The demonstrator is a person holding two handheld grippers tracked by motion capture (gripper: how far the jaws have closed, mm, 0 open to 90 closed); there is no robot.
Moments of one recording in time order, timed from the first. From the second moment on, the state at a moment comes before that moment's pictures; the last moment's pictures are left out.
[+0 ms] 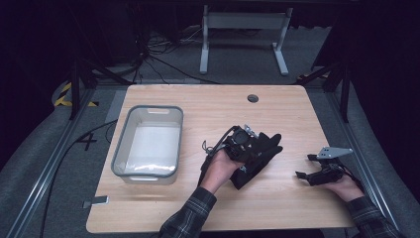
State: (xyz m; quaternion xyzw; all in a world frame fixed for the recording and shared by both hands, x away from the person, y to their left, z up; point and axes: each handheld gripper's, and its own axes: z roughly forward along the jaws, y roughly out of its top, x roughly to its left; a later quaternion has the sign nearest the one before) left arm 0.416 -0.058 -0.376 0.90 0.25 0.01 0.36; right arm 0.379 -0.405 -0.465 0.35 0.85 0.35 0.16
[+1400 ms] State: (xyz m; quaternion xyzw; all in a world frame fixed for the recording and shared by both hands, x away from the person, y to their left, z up) left arm 0.427 0.158 -0.318 0.81 0.44 0.12 0.37; right arm 0.379 -0.404 -0.465 0.36 0.85 0.35 0.16
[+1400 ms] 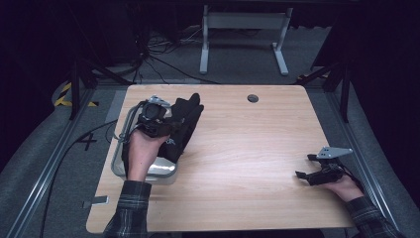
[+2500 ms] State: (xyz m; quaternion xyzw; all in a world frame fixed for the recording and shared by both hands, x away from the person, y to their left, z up) left arm 0.468 0.210 -0.411 0.81 0.51 0.08 0.28; right arm 0.379 -0.404 -0.465 0.36 0.85 0.35 0.16
